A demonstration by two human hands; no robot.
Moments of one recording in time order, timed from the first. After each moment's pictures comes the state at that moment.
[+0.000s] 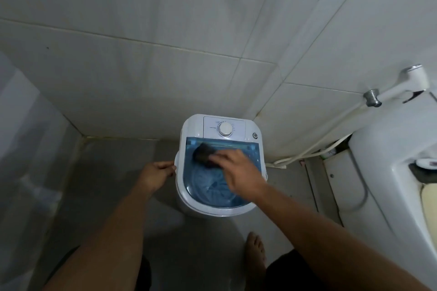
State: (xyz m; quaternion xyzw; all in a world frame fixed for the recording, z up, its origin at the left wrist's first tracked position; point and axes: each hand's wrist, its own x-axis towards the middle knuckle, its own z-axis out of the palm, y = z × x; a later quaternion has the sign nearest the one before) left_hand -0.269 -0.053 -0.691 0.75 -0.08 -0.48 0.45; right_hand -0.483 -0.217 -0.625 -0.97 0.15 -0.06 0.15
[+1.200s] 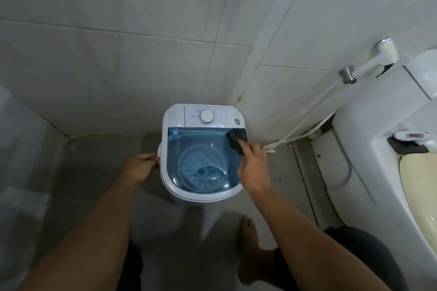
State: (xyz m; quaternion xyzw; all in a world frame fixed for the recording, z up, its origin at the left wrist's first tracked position) left_hand -0.274 -0.059 -0.692 0.76 -0.07 -0.48 0.44; right_hand -0.546 -0.222 -0.650 -0.86 0.47 -0.16 0.16
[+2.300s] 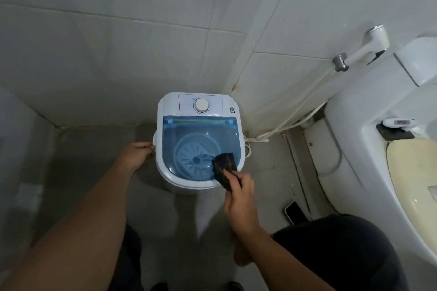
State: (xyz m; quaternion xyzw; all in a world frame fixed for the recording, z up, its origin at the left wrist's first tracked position) left_hand -0.277 -0.060 -0.676 0.75 -0.05 -0.49 0.43; right_hand -0.598 -0.104 -0.665 -0.85 0.45 -0.15 0.21
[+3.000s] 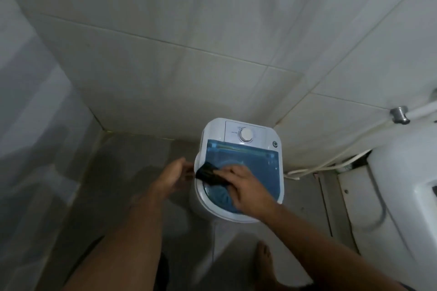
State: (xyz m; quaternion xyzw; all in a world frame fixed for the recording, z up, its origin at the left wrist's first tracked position) left_hand -0.277 -0.054 -0.642 0.66 0.07 -0.58 0.48; right_hand -0.470 -0.172 -0.616 -0.96 0.14 -0.03 0.25
